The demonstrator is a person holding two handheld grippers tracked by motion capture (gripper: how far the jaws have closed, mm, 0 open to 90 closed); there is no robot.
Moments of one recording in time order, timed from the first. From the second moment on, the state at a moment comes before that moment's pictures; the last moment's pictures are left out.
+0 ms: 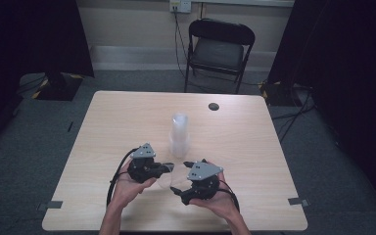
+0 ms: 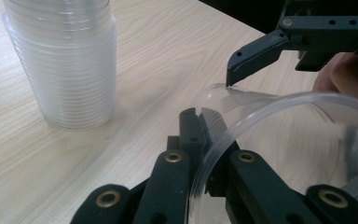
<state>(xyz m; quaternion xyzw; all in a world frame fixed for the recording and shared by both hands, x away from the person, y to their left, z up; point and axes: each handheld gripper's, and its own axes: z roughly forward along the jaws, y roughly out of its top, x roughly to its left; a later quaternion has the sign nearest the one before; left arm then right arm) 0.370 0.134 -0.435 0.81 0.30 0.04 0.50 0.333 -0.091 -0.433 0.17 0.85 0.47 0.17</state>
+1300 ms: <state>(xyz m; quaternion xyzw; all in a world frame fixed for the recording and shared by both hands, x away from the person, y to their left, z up) 0.379 0.118 -0.436 0.83 0.31 0.00 0.46 0.329 -0.066 -0.435 0.13 0.85 0.46 0.24</state>
